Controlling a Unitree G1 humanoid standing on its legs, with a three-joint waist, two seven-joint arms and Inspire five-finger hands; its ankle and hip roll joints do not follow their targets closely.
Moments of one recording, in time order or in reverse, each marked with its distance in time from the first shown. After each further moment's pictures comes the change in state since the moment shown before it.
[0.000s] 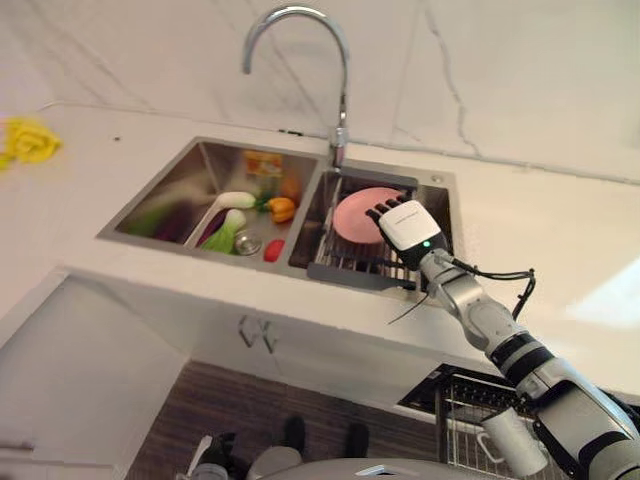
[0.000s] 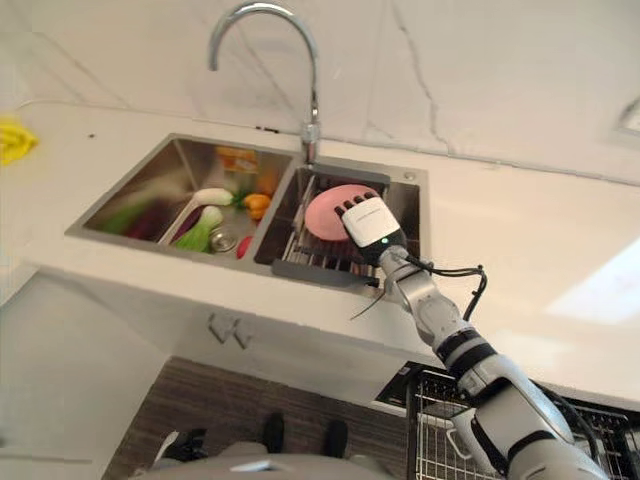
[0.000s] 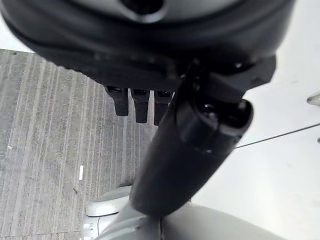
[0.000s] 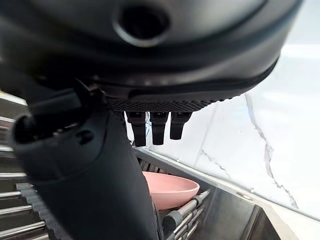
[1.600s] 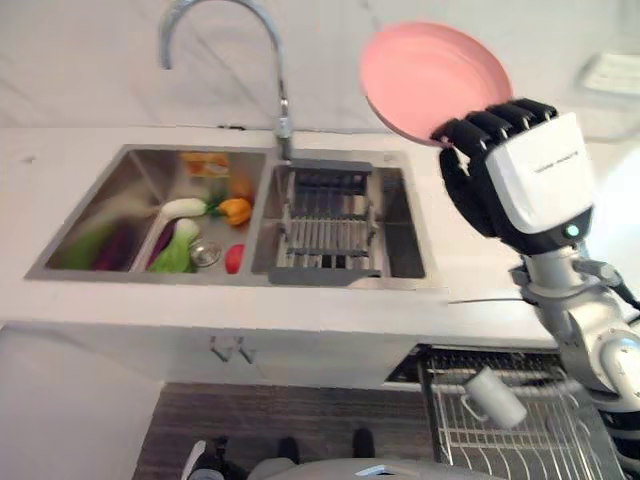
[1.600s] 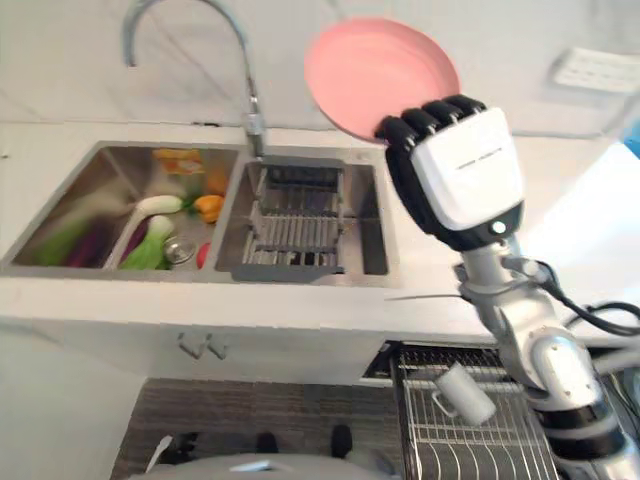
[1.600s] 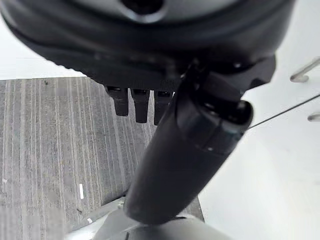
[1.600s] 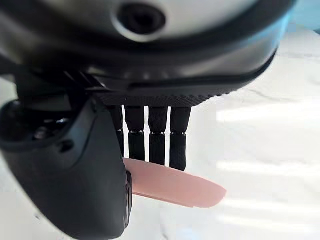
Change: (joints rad) left arm 0.080 -0.004 0.047 -0.045 0.043 0.000 0.021; right arm 0.536 -0.278 -0.644 -0.894 0.162 -0.207 -0.243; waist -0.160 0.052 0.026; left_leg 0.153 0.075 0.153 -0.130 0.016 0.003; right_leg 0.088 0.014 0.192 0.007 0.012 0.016
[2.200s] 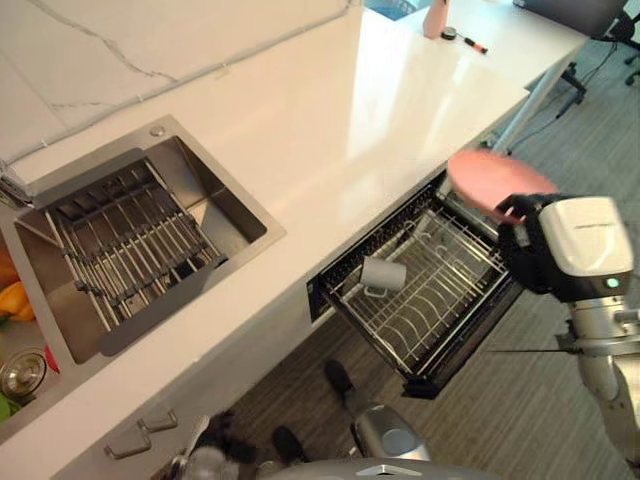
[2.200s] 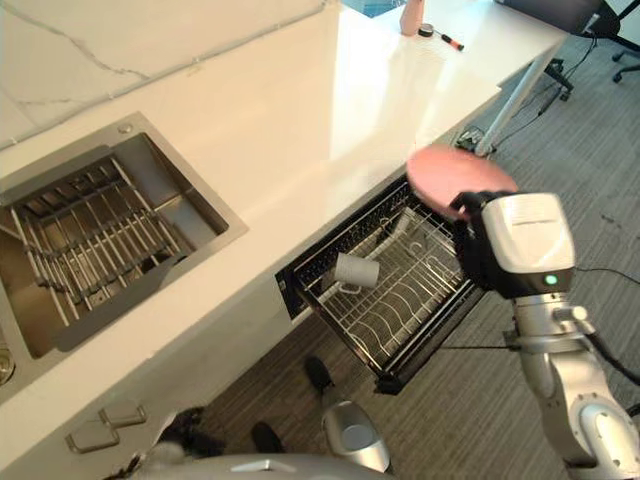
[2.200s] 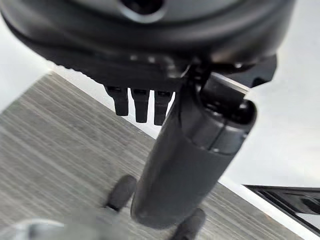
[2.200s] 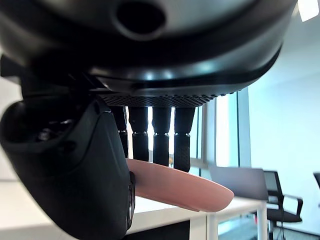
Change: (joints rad) left arm -0.103 -0.011 0.007 -0.037 0.007 -0.051 -0.027; right arm 0.293 0.039 -0.060 0.100 0.160 0.024 0.124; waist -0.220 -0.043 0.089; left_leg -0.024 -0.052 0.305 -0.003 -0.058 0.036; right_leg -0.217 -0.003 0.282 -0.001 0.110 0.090
